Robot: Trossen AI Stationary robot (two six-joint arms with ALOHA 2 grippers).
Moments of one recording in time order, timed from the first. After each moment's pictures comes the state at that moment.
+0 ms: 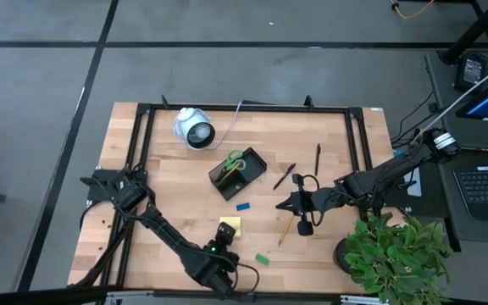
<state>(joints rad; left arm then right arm) -0.69 2.22 1.67 -1.01 -0.72 -0.20 0.43 1.25 0.69 0.02 0.31 0.13</state>
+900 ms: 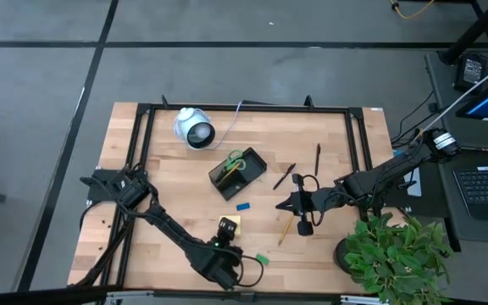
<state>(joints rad) -0.65 2.23 1.67 -1.00 -0.67 -0.26 0.43 1.25 0.69 0.02 0.31 0.13</state>
